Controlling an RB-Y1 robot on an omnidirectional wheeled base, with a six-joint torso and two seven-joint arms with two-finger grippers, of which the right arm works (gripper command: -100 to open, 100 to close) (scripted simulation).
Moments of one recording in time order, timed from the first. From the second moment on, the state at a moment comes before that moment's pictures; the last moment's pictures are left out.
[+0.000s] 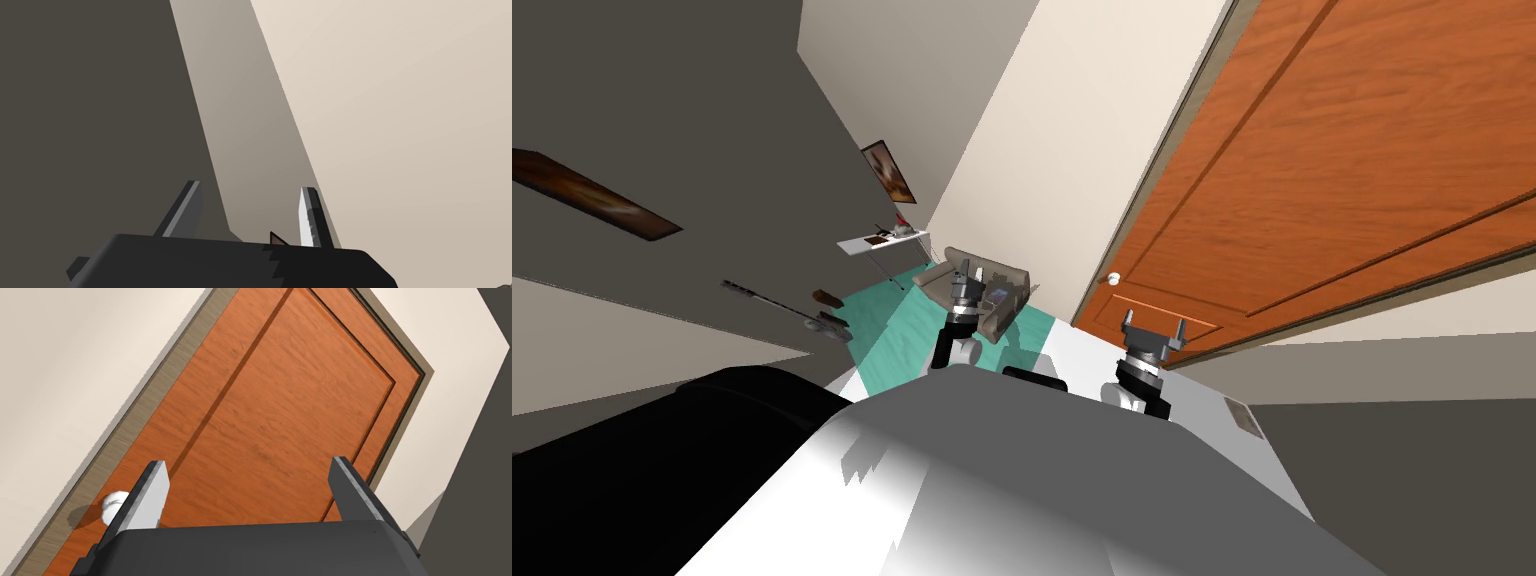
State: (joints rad) arm 0.44 -0.13 0.11 -1.83 -0.48 -0.79 -0.44
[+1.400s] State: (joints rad) arm 0.37 -0.18 0.17 -1.52 -0.74 -0.87 -0.68
